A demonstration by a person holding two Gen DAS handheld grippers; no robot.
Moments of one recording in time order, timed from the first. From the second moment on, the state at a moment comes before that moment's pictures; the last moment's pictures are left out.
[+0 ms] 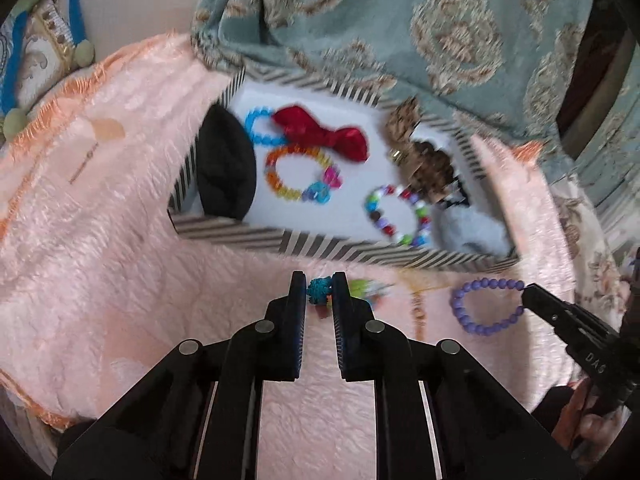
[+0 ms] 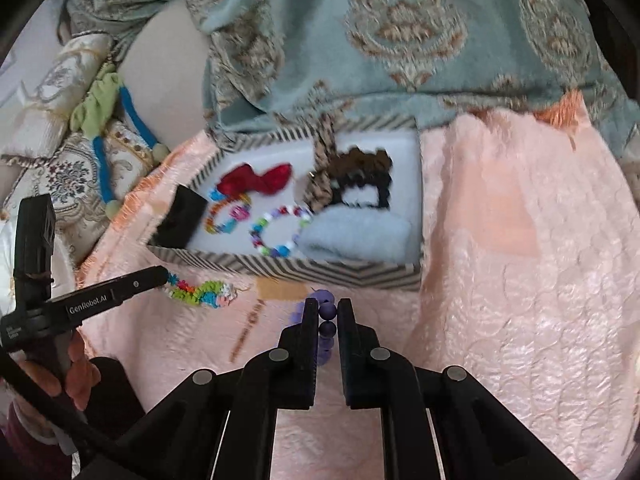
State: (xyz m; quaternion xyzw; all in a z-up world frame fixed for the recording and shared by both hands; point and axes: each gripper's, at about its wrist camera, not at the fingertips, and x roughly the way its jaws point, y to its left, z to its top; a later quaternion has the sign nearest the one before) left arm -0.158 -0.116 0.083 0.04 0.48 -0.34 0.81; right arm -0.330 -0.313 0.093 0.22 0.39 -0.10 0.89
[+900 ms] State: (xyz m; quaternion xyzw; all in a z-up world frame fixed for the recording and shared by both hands) left arm -0.157 -0.150 0.176 0.07 0.39 -0.36 0.84; right arm -0.318 -0.318 0.170 0.18 0.34 -0.10 0.92
